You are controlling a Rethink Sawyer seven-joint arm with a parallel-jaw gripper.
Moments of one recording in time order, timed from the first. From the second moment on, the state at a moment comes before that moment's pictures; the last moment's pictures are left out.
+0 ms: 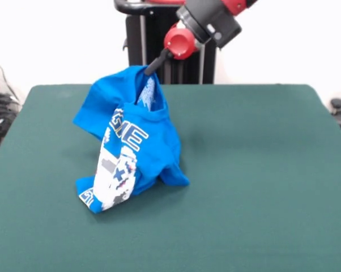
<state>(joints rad) 0.60 -0.16 -0.90 1.84 0.49 0.19 3.35</state>
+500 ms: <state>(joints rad) 0.48 -0.17 -0.66 1.99 0.48 -0.06 3.35</state>
